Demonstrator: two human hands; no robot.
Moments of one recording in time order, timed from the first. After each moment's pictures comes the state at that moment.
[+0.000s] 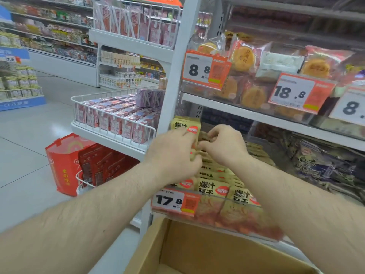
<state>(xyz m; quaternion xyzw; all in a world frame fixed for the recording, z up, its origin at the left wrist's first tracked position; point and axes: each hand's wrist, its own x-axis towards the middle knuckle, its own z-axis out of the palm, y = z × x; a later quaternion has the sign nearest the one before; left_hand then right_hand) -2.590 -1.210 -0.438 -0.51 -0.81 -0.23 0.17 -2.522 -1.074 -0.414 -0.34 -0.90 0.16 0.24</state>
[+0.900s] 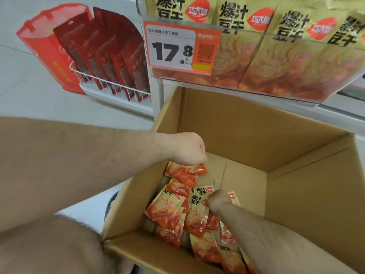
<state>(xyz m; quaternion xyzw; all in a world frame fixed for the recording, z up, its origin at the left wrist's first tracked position) -2.511 -1.231 -0.641 -0.44 -0.78 -0.10 -0.44 -2.346 -1.160 -0.866 -0.58 -0.65 0.43 -0.24</state>
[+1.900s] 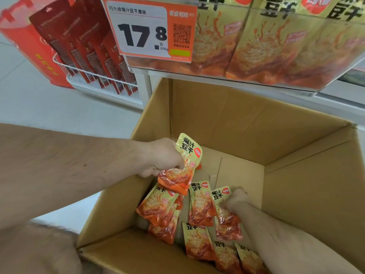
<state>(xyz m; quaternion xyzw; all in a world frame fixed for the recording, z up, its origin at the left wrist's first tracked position) -2.507 -1.242 -0.670 -0.18 -0.78 -0.21 -0.55 -2.290 -1.106 -0.891 -0.63 -0.66 0.34 -0.25</state>
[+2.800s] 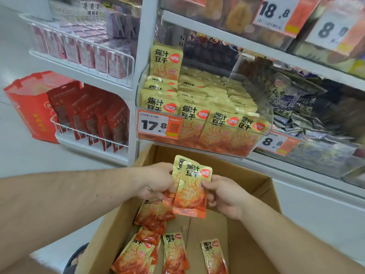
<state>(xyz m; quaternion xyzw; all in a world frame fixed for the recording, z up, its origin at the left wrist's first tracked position) -2.508 -1.251 -0.591 -0.27 -0.72 -0.34 -0.54 -2.345 -1.127 -0.600 -0.43 -0.57 0.70 0.02</state>
